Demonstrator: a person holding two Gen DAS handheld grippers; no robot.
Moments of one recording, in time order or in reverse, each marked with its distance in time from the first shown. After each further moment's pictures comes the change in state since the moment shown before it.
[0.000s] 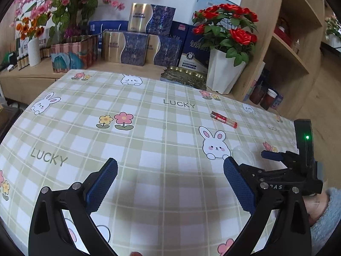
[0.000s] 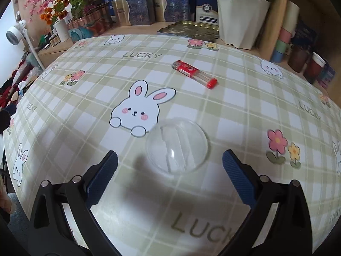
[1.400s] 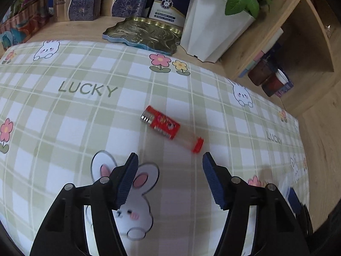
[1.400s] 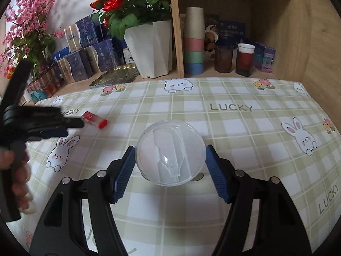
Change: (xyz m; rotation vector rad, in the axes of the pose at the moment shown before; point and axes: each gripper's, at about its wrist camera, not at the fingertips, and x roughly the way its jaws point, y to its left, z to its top) left arm 0.204 -0.144 0.066 -0.085 0.327 -0.057; right arm -0.049 -0.138 -0.042 0.275 -0.300 -0.185
